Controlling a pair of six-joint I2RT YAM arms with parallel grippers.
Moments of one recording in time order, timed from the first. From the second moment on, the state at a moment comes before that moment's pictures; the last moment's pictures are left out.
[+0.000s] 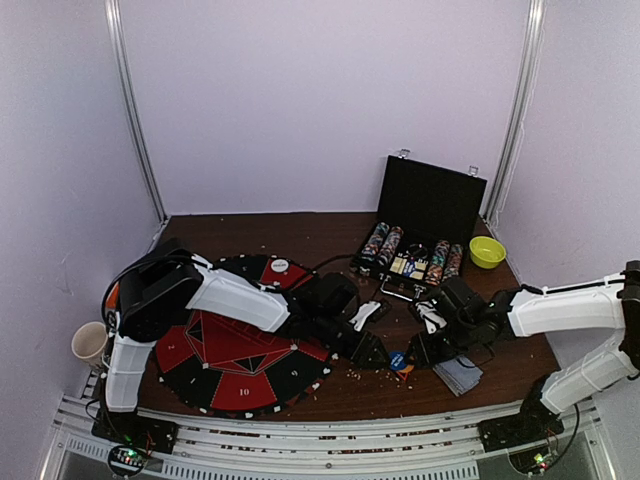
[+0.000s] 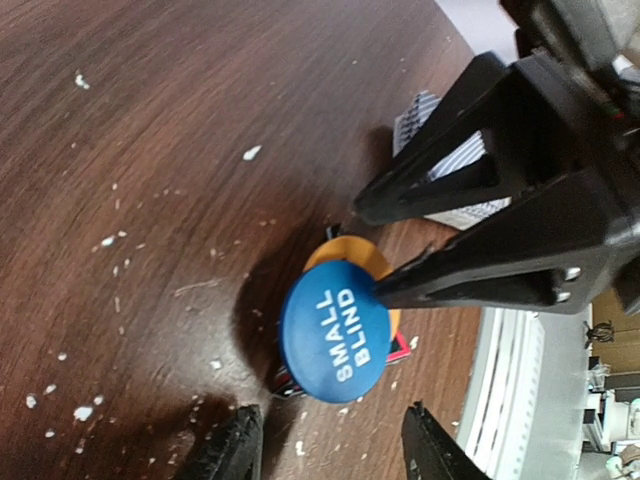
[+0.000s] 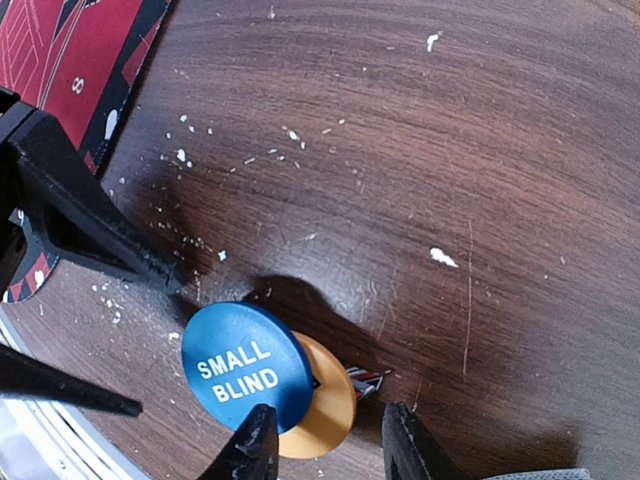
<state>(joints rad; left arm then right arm) -1.07 2.19 1.36 0.08 0.56 -0.45 0.76 1.33 0.58 -0.34 -0.14 0.50</state>
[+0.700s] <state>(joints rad) -1.07 2.22 1.36 0.16 0.60 -0.49 0.83 1.40 0.61 -0.27 -0.08 0.50</state>
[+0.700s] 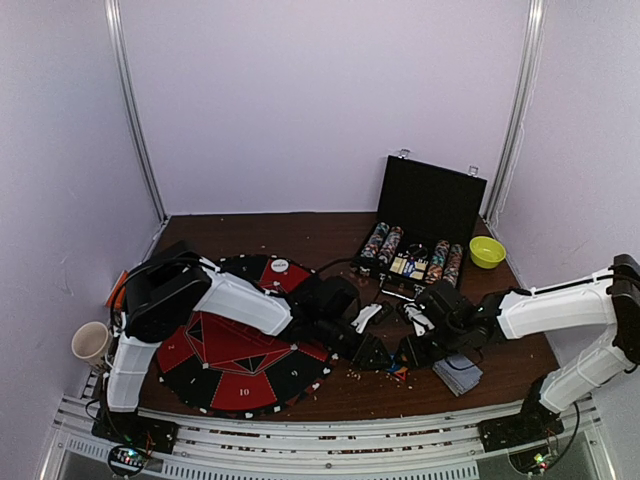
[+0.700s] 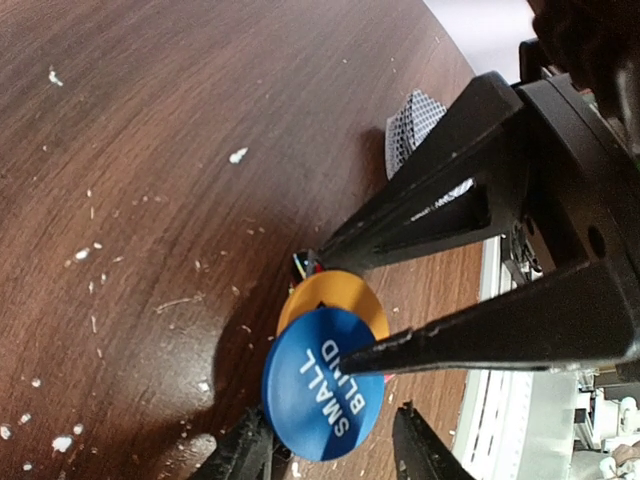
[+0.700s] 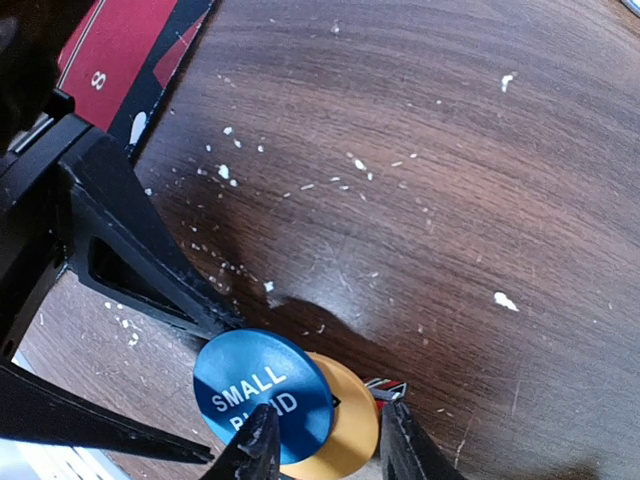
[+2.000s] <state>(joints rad) -1.06 2.22 1.30 0.26 0.64 -0.47 0.74 1.23 0.53 -0.25 -0.29 0.50</state>
